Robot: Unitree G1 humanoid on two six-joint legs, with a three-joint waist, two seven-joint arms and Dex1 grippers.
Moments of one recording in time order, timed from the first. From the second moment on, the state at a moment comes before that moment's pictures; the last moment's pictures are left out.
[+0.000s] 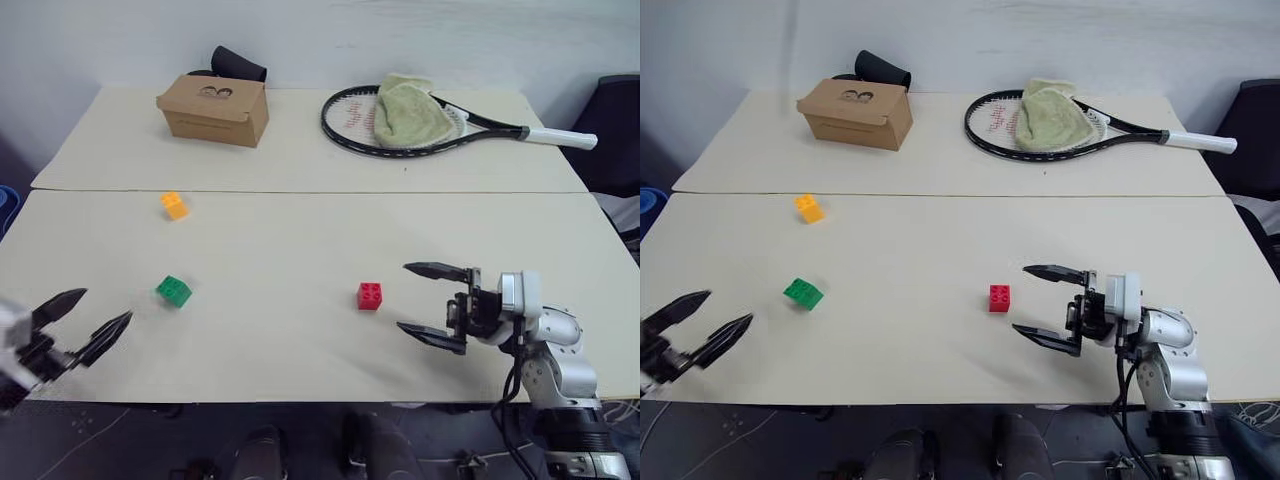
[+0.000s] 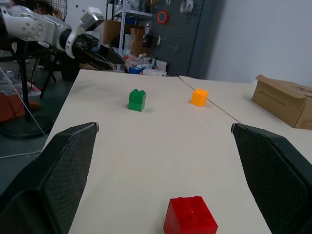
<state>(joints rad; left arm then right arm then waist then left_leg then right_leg) 0.28 0.70 0.66 -0.19 -0.58 0.29 -0.80 -0.21 -0.48 -0.12 -0.01 0.61 -0.12 1.39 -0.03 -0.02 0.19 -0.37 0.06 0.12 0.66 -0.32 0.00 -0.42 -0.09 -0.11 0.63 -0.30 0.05</state>
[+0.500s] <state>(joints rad) 0.04 0.71 0.44 0.00 -0.46 0.31 -0.75 -0.23 -0.48 -0.09 -0.07 0.62 -0.08 1.35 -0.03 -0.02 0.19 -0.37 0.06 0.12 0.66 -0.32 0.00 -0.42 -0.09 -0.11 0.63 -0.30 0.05</state>
